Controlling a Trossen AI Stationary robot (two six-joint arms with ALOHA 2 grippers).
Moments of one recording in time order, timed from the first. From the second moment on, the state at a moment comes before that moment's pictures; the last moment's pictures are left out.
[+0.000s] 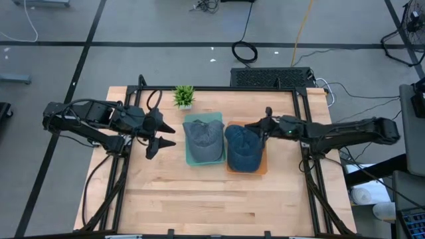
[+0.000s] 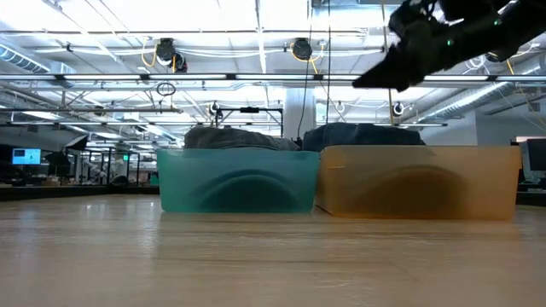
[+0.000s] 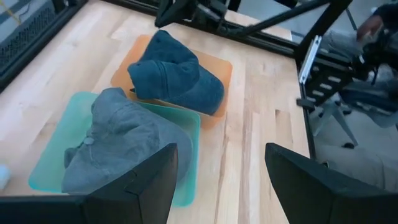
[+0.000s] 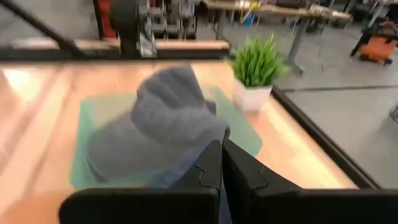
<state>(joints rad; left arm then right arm) -0.16 1.06 1.32 -0.86 -0.09 -0.39 -0.09 0.94 0.44 0.22 0.18 -0.04</state>
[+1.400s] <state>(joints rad) -0.32 0.48 0.67 -0.37 -0.39 -0.03 0.13 0.44 0.41 -0.05 0.10 -0.10</state>
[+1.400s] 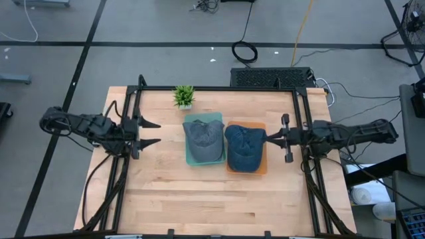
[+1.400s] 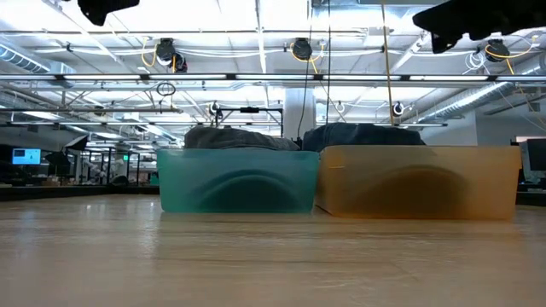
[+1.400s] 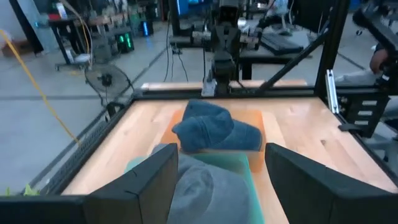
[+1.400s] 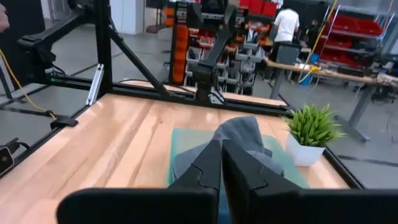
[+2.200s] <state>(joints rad) -0.32 0.18 0.27 -0.14 -0.39 -0.01 0.13 0.16 0.02 0.32 0.18 -0.09</state>
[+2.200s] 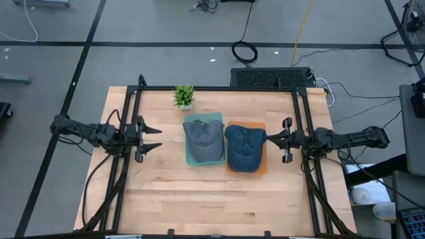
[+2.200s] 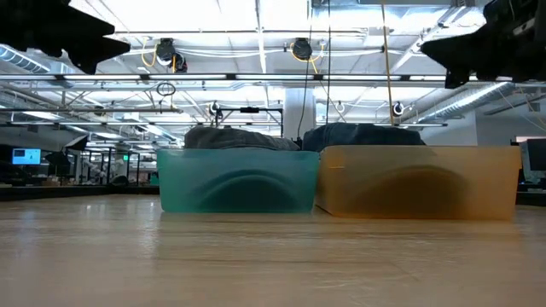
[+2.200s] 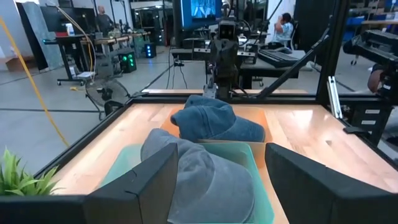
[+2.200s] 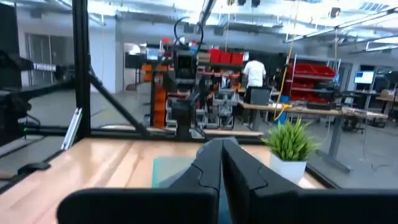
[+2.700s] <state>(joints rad) -0.32 0.06 0.13 -0.09 -0.39 -0.04 0.13 0.17 0.02 0.25 0.18 -0.08</state>
